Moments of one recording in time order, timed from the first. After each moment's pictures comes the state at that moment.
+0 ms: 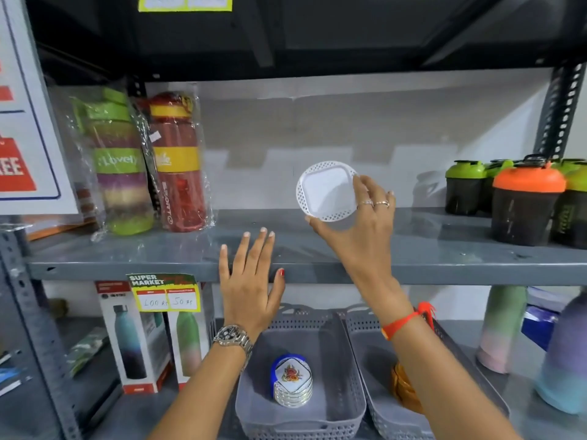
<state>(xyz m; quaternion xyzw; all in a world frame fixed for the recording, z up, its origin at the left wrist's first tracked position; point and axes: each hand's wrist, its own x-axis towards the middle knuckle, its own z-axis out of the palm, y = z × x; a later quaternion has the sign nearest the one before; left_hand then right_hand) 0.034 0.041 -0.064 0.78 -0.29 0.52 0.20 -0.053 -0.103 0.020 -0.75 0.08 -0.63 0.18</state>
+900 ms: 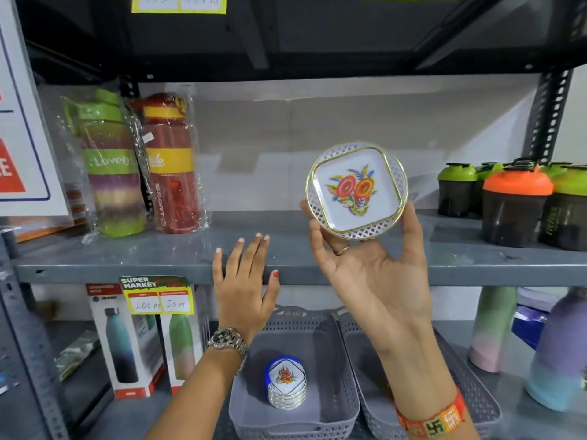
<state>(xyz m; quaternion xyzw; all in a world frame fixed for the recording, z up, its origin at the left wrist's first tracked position) 0.035 0.040 -0.065 0.77 -0.29 0.52 0.21 -0.148 -0.058 0.032 -0.24 -0.19 -0.11 0.95</state>
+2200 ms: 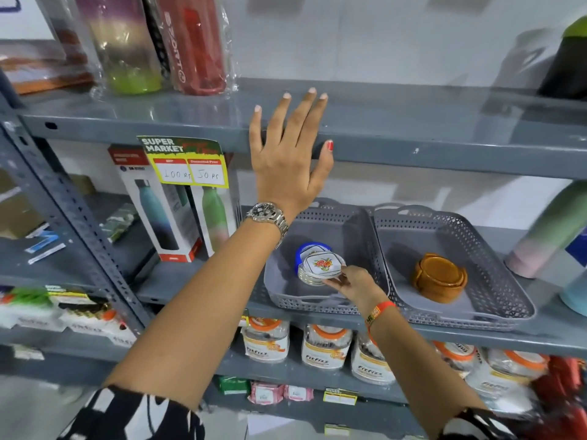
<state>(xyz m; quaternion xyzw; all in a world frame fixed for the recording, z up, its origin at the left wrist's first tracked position) 0.050 0.034 -0.073 0.73 -0.29 0.59 0.19 0.001 -0.096 -0.256 -0.41 0.38 -0.04 0.83</state>
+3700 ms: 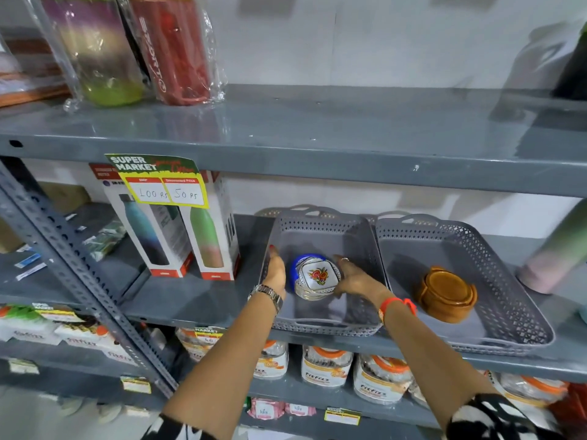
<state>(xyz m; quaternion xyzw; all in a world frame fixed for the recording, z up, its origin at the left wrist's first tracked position) 0.078 0.010 -0.232 0.59 0.15 -0.28 0.74 0.046 -0.150 -0.269 -0.89 0.17 0.12 0.40</state>
